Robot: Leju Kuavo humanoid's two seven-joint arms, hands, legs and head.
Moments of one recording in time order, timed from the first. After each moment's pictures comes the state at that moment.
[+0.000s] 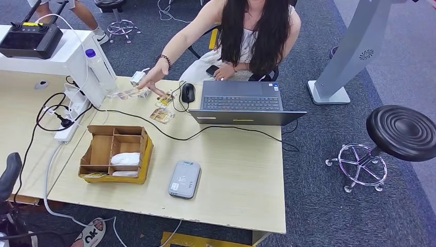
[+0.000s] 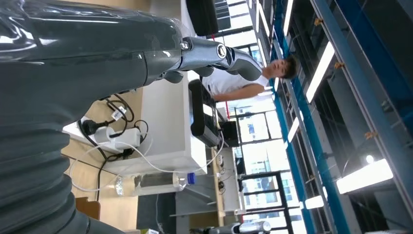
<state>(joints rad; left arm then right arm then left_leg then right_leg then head) -0.10 -0.10 0.59 -1.54 -0.05 -0.20 -0.59 -0.10 0.03 0.56 -0.18 -0.68 -0.17 -0.38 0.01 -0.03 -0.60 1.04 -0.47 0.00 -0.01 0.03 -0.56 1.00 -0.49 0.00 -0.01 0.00</state>
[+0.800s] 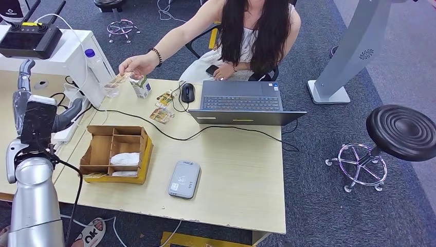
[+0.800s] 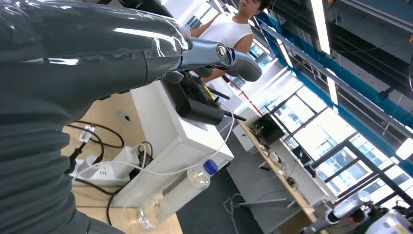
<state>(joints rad) -0.44 0.07 0.21 -1.25 -0.63 0.02 -0.31 -0.13 0.05 0.60 -0.18 -0.64 -0.16 -0.32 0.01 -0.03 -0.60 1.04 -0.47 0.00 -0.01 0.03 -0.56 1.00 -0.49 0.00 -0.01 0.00</state>
